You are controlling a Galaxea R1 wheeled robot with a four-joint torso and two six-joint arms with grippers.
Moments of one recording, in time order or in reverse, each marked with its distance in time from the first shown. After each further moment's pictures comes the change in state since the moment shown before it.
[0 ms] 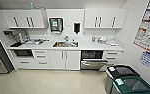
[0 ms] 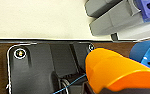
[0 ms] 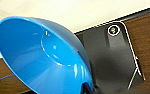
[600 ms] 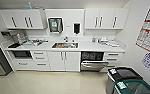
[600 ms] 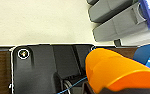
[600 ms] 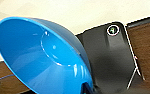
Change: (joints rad) left arm -0.001 0.006 -0.025 -0.016 -0.019 -0.001; right arm -0.002 -0.002 0.001 0.000 0.000 0.000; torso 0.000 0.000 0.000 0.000
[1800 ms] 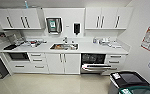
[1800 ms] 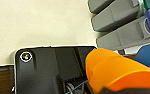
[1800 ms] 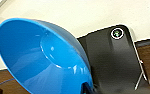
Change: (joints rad) left arm -0.009 0.001 -0.017 0.000 -0.006 -0.002; right arm 0.011 0.009 0.007 0.000 0.006 0.000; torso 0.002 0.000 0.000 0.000
